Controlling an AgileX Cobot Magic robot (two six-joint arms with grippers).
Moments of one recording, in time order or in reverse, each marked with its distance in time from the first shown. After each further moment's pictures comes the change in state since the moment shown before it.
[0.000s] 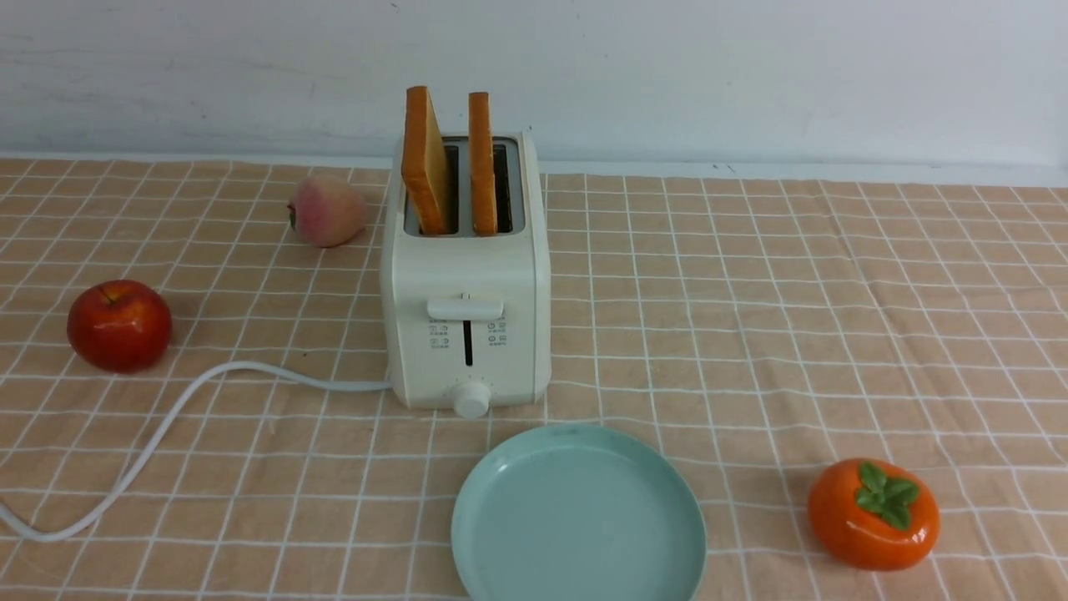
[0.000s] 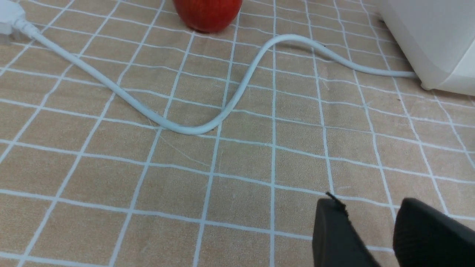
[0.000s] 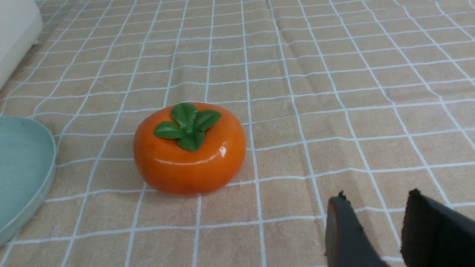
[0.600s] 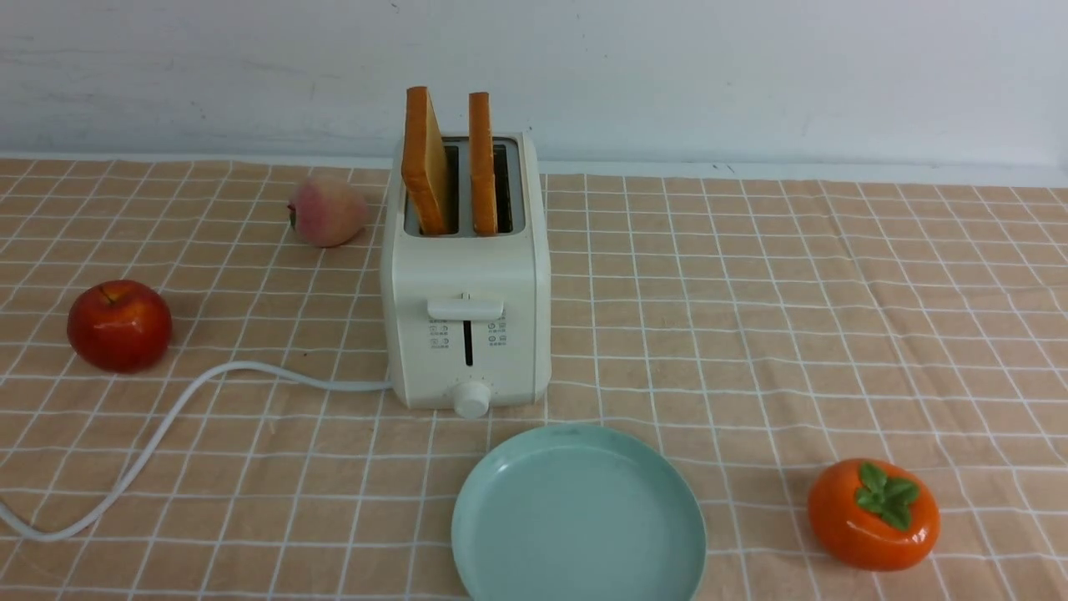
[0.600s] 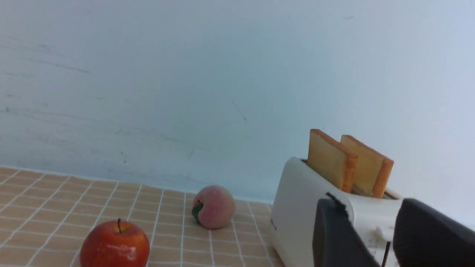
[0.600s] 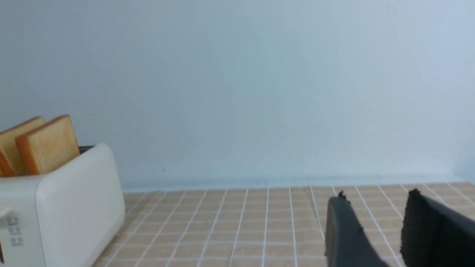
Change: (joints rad) right arm 0.000 0.000 0.012 -0.023 -0.569 -0.007; left arm 0.000 0.000 0.000 0.002 -0.613 -0.004
